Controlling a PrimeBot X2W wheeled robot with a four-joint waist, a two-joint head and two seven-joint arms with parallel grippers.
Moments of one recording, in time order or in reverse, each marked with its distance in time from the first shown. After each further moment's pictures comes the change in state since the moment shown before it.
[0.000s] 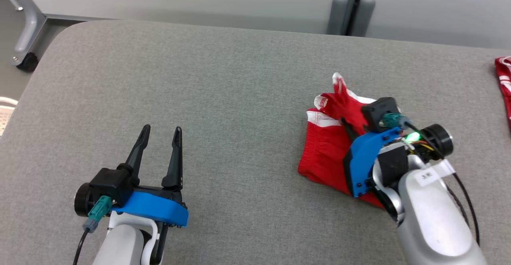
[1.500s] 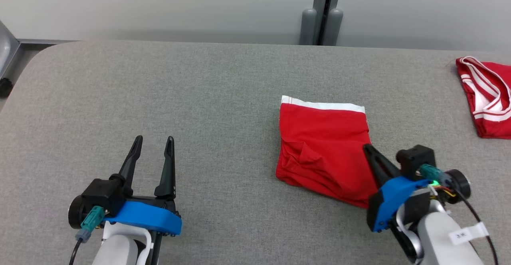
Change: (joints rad) left arm 0.047 0.000 0.030 -0.009 -0.008 -0.001 0.000; right arm 0.196 -0.061 -0.048 0.010 0.114 0.000 -0.305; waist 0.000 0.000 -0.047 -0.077
